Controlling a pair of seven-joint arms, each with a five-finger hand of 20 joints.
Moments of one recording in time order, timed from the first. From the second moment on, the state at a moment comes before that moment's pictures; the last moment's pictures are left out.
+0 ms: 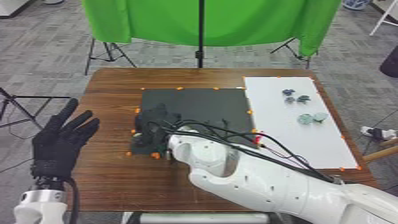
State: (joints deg) left arm 133.6 -54.8 -98.9 -124.9 30.3 11.4 23.5; right arm -50.4 -71.2 15.8 -93.2 -127.3 -2.9 21.9
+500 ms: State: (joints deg) left arm 130.0 -57.2 -99.2 -123.7 33.3 8.4 17.9; right arm -44.2 -71.1 2.2 -88.1 -129.1 16.7 35.4
